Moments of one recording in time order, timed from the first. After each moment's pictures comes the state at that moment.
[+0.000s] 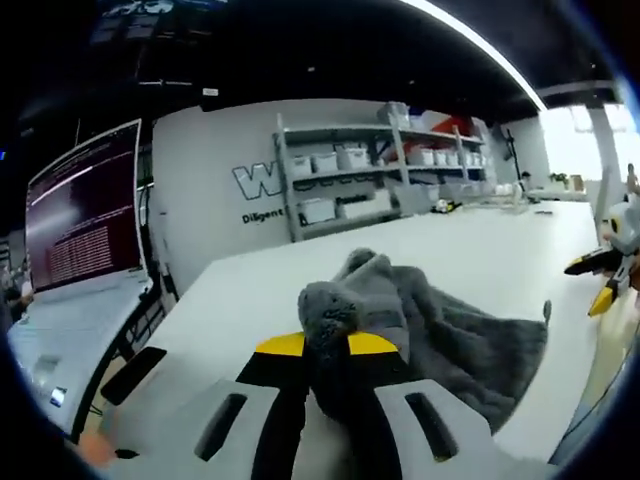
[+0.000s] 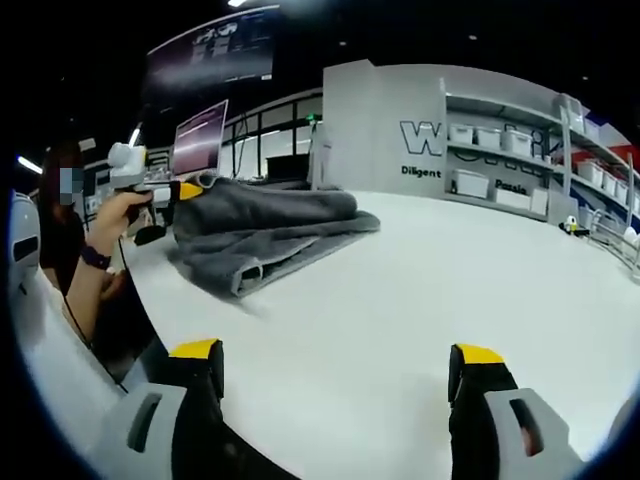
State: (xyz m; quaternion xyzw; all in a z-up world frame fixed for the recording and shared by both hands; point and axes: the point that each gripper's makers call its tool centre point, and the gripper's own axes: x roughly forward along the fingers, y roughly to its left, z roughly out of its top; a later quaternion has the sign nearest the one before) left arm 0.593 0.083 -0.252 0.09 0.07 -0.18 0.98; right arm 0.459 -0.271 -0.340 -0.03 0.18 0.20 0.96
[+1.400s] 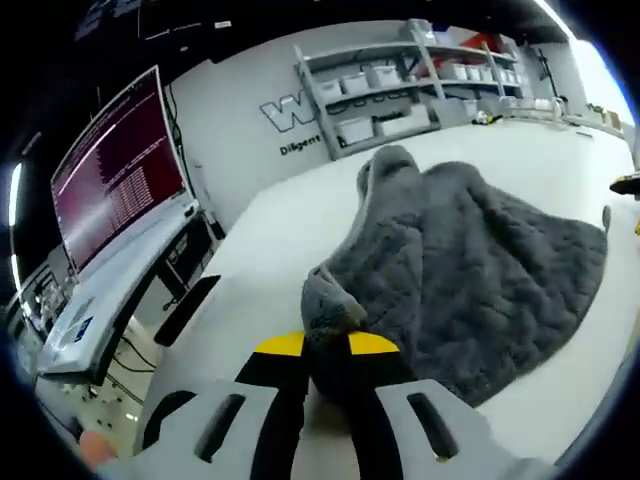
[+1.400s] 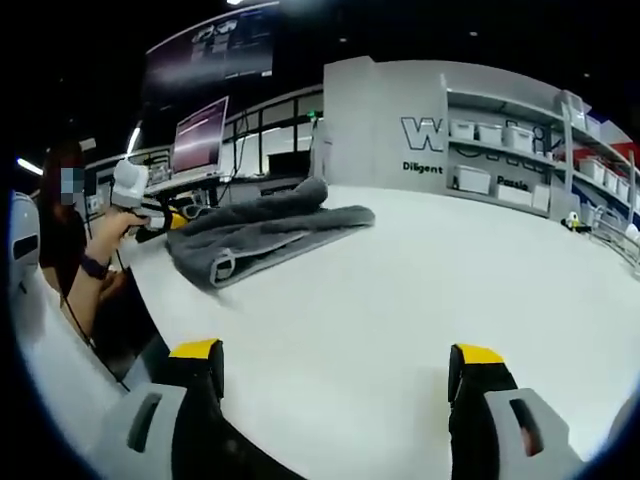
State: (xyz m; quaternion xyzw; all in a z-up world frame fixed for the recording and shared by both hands) left arm 0.578 0.149 -0.324 0.19 0.21 -0.06 0.96; right arm 0.458 -0.271 -0.347 -0.03 0.19 0.20 0.96
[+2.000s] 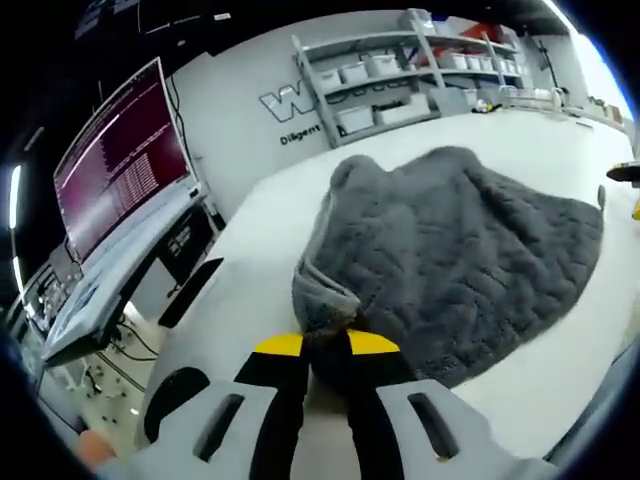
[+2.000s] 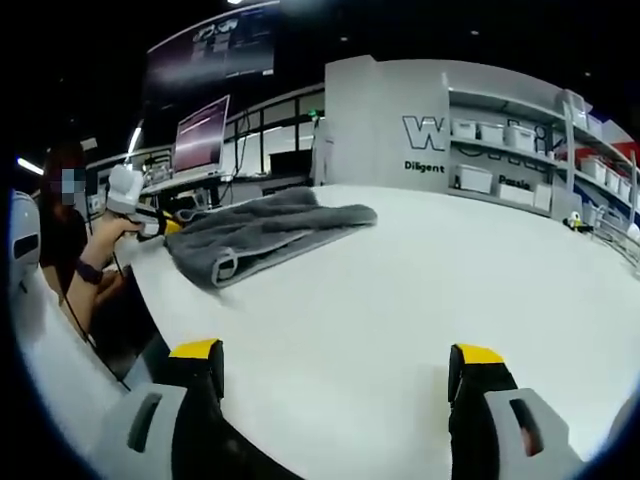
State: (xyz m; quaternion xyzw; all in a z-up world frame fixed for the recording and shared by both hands) left arm 0.560 0.160 -0.334 0.20 0.23 -0.05 0.95; right arm 0.458 -0.268 -0.348 -0.03 0.19 0.20 0.96
